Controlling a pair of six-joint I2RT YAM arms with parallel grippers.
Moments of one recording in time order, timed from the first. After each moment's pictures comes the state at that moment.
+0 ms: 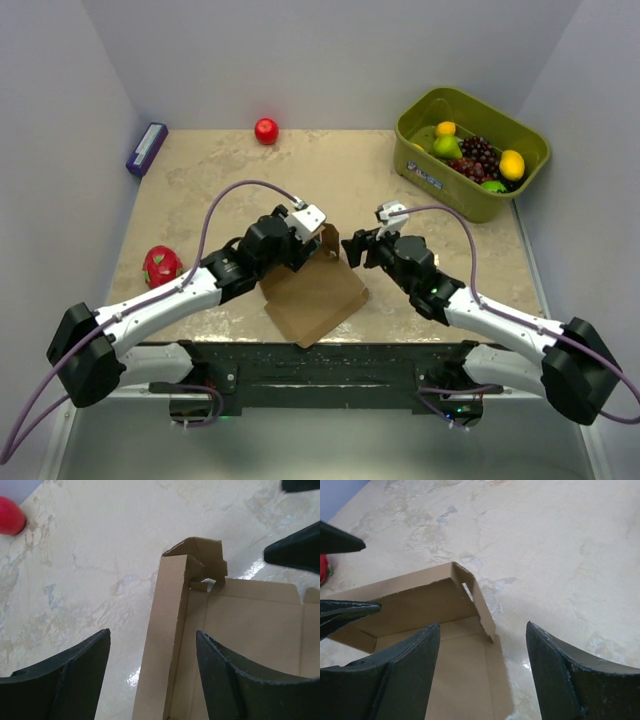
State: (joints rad) left arm -0.82 1.17 0.82 -0.13 -0.23 0.17; right arm 0.77 1.12 0.53 0.38 0.20 0.25
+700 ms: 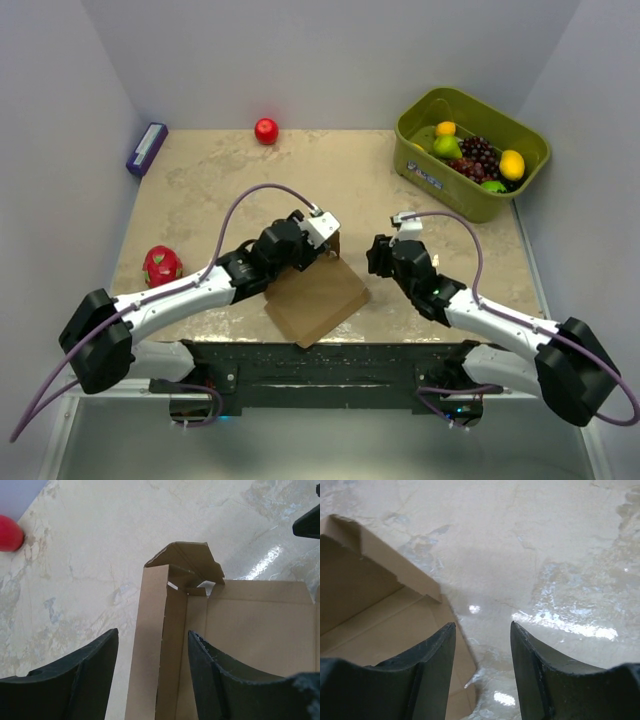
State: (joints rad) left arm -0.86 1.29 0.82 -0.04 -0.27 0.25; right arm 0.72 1.08 0.47 0.16 0.37 0.44
